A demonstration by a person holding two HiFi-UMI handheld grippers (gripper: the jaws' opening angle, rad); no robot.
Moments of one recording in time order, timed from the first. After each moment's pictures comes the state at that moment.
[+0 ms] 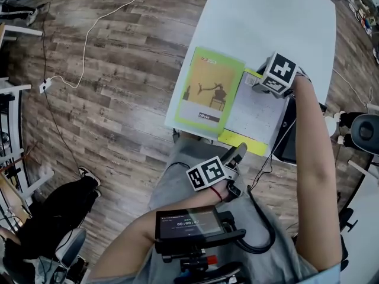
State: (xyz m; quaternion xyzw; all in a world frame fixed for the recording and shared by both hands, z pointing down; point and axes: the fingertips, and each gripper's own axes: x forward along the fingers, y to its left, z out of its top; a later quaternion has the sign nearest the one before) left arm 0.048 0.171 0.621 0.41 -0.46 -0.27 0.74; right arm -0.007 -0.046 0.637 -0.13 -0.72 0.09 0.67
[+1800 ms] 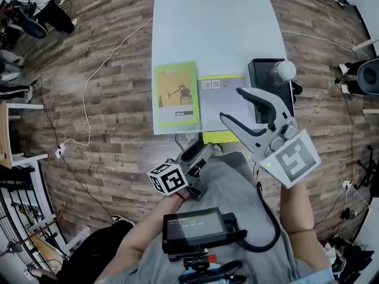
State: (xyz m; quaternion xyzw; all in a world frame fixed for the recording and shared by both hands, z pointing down) left arm -0.007 0.210 0.524 0.72 -0.40 -0.13 0.55; right arm 0.022 0.110 0.321 0.23 -0.96 0.01 0.15
